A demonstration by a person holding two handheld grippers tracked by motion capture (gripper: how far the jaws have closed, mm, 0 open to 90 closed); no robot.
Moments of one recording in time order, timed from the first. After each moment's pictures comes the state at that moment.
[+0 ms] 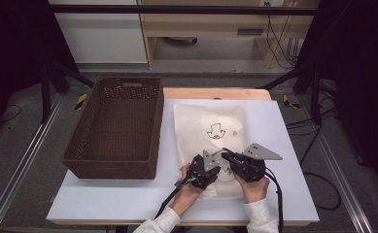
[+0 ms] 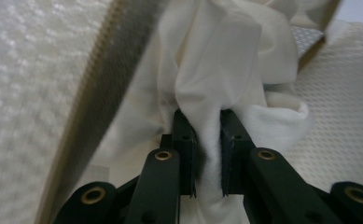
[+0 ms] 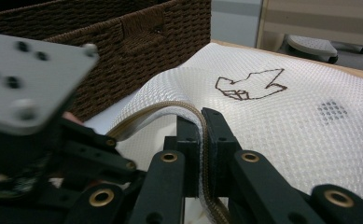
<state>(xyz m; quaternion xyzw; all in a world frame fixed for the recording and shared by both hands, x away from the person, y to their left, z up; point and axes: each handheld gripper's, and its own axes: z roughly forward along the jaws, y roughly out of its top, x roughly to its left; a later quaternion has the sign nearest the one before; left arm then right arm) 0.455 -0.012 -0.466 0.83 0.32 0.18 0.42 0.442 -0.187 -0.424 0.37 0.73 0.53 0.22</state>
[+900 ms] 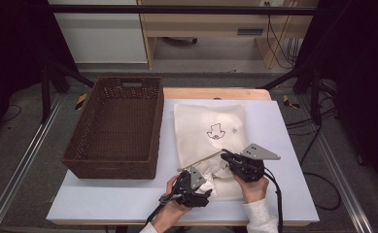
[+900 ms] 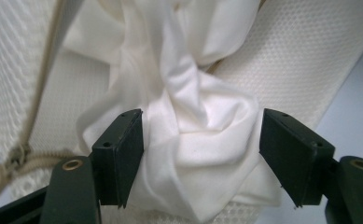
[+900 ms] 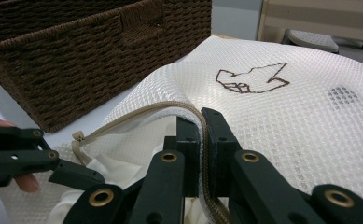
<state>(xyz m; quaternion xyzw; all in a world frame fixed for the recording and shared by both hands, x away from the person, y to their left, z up) 0.408 0.028 -0.475 0.86 0.31 0.16 0.37 0.444 -0.185 -0.427 0.37 0.74 0.52 0.22</state>
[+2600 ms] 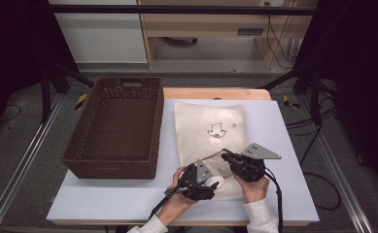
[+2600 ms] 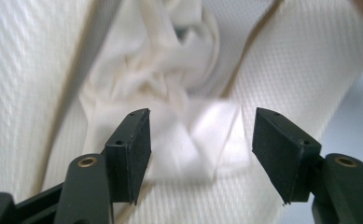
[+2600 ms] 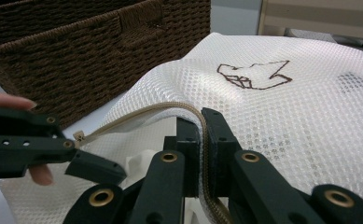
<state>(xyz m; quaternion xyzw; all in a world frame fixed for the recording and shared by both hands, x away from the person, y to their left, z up) 0.416 0.018 -0.459 0.86 0.28 0.17 0.39 0.444 -0.187 -0.426 0.37 0.73 0.52 0.22</state>
